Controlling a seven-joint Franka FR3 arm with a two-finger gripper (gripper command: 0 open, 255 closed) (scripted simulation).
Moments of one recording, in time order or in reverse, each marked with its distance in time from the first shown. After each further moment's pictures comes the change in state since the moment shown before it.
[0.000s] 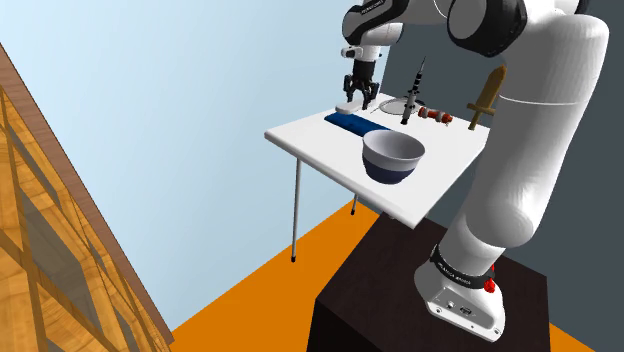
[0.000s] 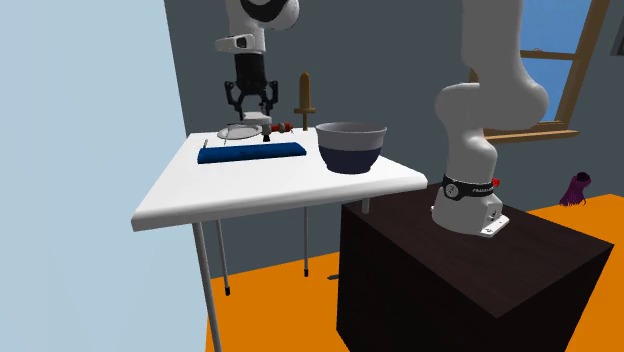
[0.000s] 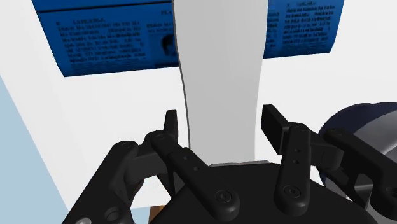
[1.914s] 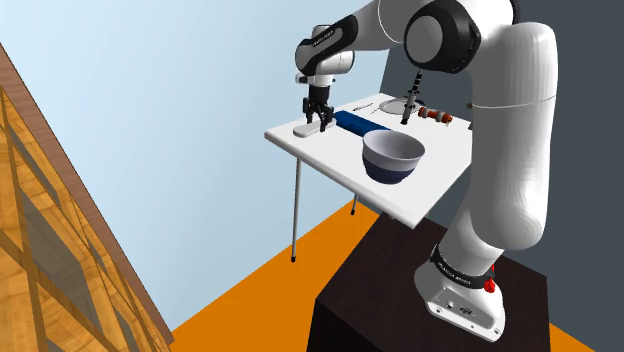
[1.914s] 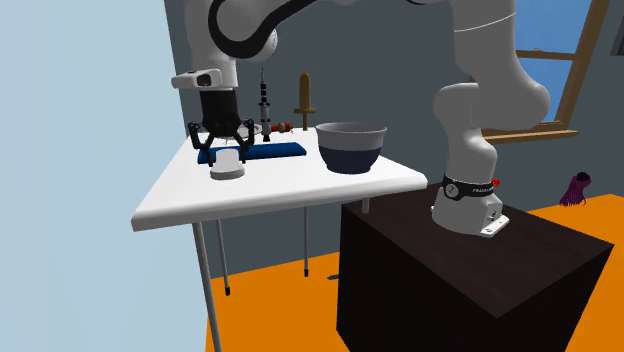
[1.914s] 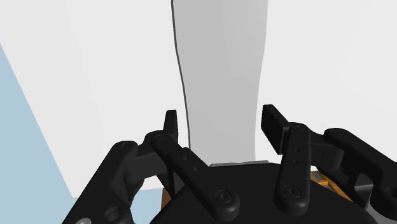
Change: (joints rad) arm 0.114 0.199 0.116 0.045 0.088 0.142 0.191
